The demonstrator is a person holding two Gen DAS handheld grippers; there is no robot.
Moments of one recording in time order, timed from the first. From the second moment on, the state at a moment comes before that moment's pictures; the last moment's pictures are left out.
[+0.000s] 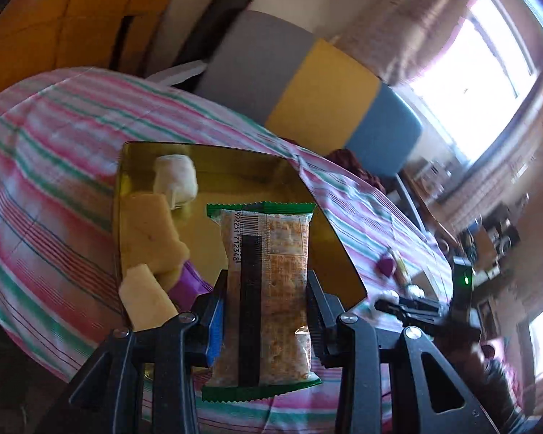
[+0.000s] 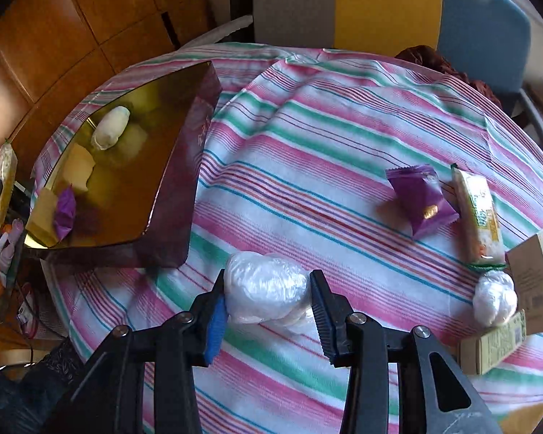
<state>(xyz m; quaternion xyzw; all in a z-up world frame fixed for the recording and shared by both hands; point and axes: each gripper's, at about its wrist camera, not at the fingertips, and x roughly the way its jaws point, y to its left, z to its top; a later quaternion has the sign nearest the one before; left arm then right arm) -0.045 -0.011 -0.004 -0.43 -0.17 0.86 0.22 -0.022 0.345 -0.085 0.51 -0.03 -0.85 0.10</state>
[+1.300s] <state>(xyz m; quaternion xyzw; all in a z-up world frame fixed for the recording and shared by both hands) -0.242 0.031 -0.085 -0.53 -0.15 0.83 0.03 -0.025 0.362 -0.080 0.48 -0.05 -0.87 0.11</state>
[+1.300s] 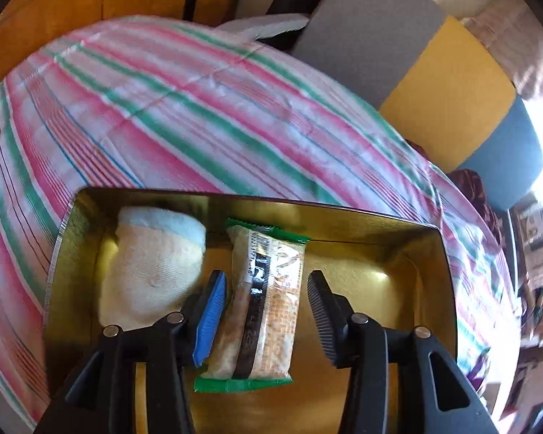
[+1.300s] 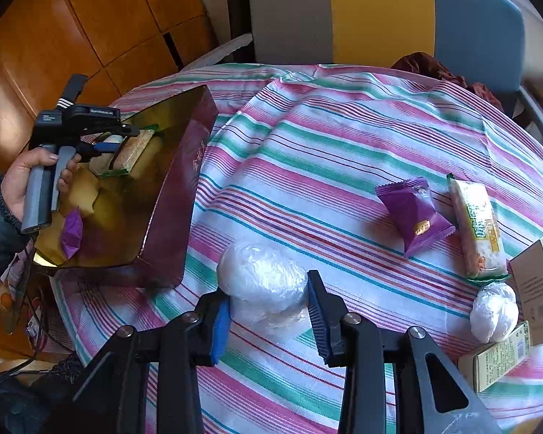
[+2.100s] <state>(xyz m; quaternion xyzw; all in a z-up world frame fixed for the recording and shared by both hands) -0.044 0.067 0.006 -0.38 0.04 0.92 0.11 -0.026 0.359 -0.088 0.49 -0.04 -0.87 0.09</state>
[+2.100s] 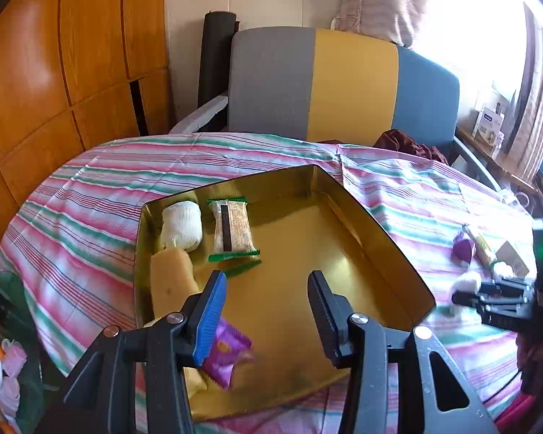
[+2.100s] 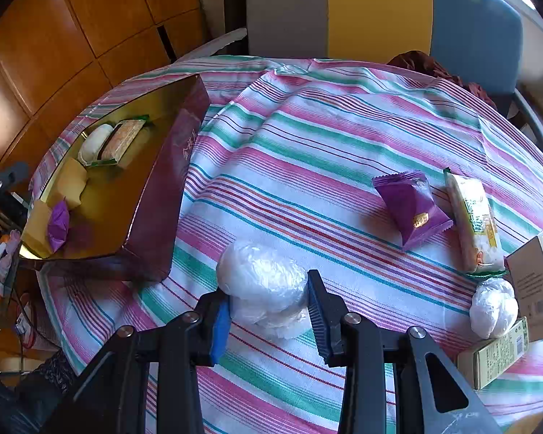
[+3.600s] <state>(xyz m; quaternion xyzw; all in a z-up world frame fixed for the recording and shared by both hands) -0.024 0.011 -0.015 -0.39 -0.02 0.91 0.10 -0.069 0.229 -0.018 0.46 -0.05 -0.87 0.19</state>
